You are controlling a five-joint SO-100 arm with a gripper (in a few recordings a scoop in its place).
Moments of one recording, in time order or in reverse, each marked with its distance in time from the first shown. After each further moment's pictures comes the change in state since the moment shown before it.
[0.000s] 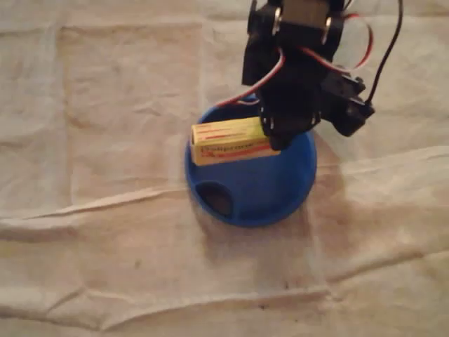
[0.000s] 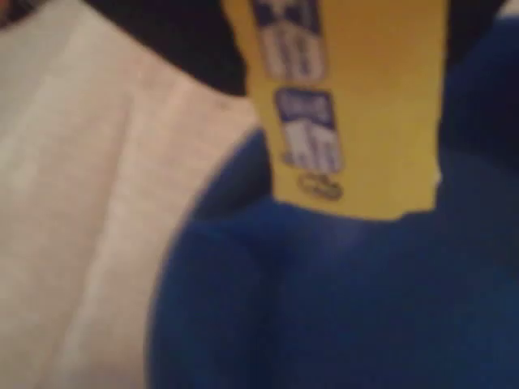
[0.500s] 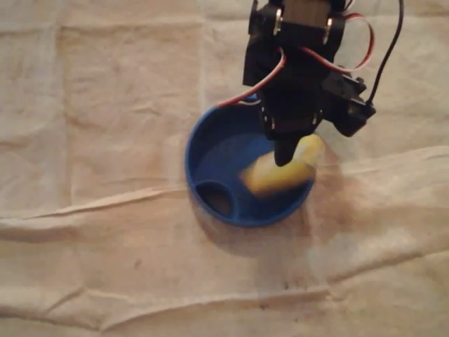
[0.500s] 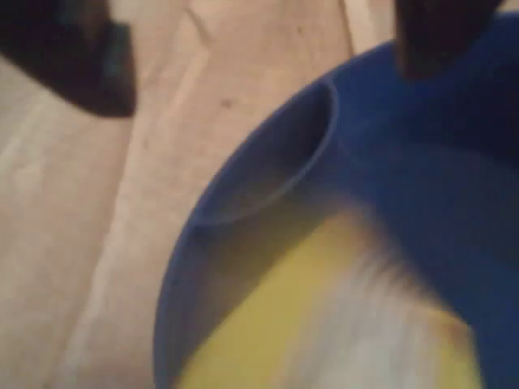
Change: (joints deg) arm -0.1 0.0 -0.2 0.0 -0.2
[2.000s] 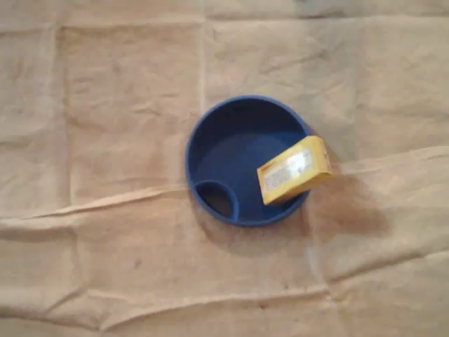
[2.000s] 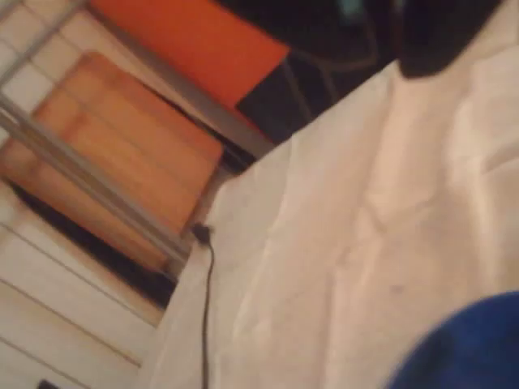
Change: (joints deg) arm 0.1 58.2 21.7 16.1 -4.8
